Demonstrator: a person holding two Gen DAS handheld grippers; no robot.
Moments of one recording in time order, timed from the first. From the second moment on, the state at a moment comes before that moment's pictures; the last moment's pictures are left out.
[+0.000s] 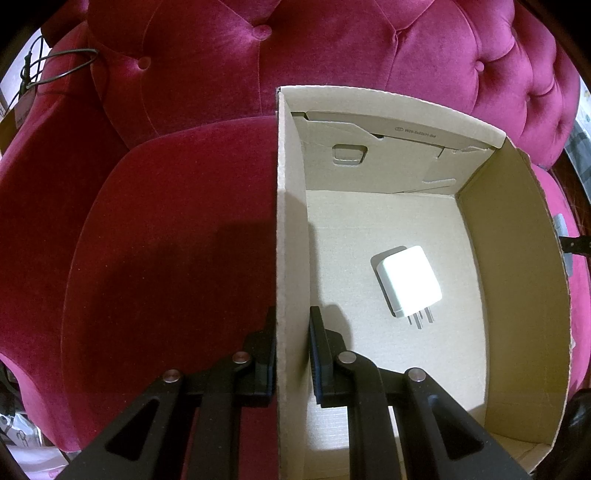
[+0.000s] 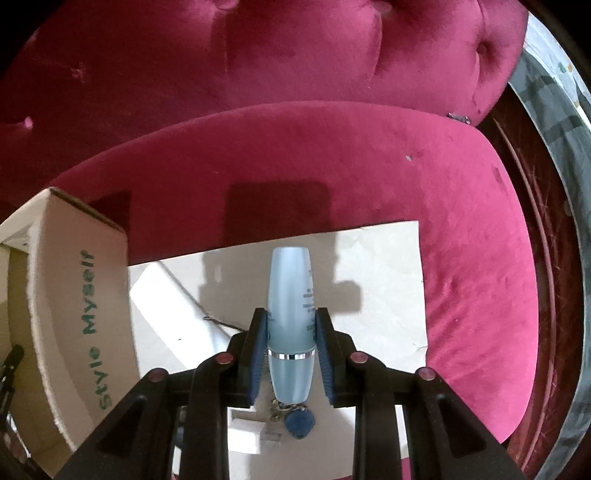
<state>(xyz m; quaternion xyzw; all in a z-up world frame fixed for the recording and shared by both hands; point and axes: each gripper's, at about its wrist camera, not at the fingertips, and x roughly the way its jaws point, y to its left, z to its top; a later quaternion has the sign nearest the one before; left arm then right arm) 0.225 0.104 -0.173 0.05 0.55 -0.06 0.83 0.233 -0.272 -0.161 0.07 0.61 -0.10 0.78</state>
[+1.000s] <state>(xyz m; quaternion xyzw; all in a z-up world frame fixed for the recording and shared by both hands) 0.224 0.101 -0.172 0.06 0.55 -0.06 0.83 0.238 -0.193 -0.086 0.02 0.59 -0.03 0.80</state>
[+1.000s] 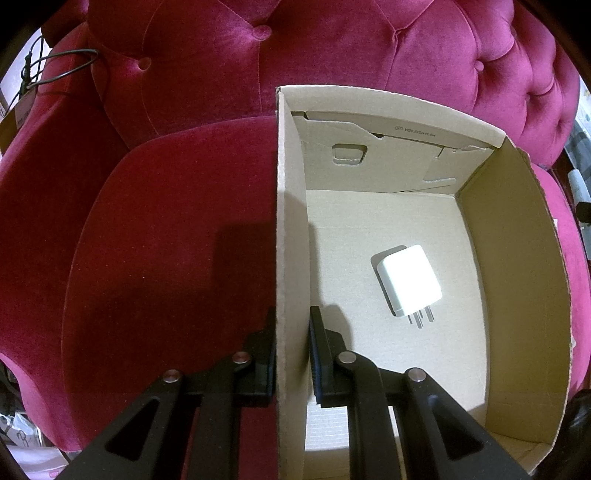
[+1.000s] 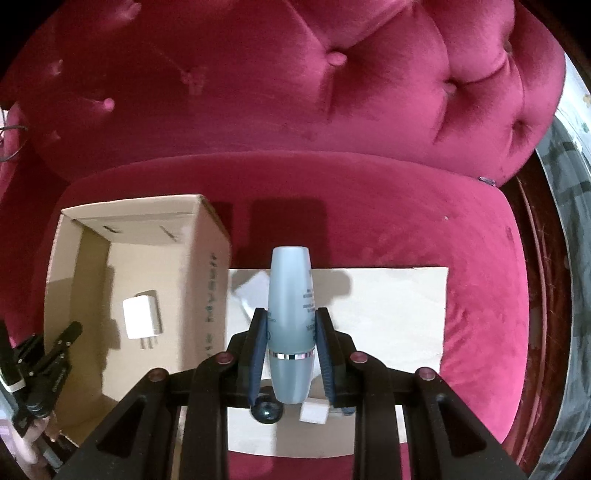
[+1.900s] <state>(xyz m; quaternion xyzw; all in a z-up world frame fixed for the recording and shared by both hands) 0.226 0.104 -0.172 0.05 0.55 -0.06 0.83 0.256 -0.083 -0.090 0.01 0.60 0.06 0.80</state>
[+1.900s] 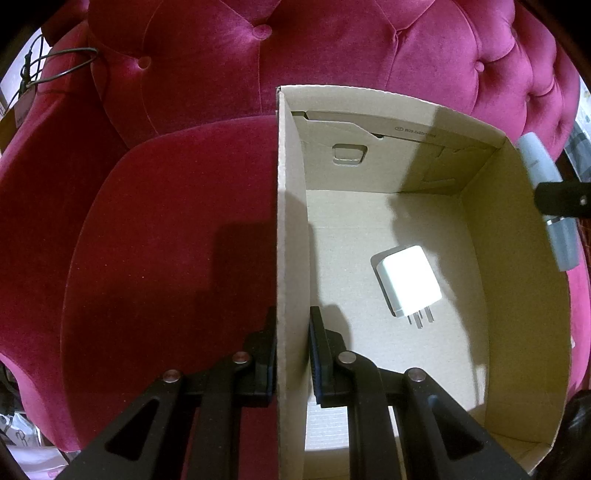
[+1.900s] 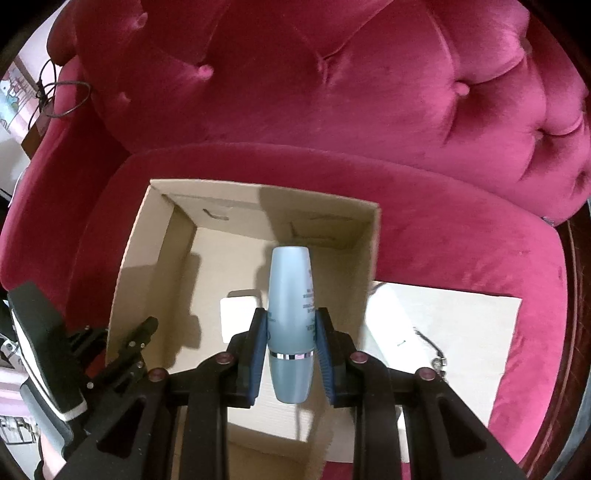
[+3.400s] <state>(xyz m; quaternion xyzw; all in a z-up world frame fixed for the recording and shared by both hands) 0.227 0.104 -0.173 0.05 0.55 -0.06 0.83 0.282 -0.043 -0.182 -0.03 0.64 0.02 0.76</state>
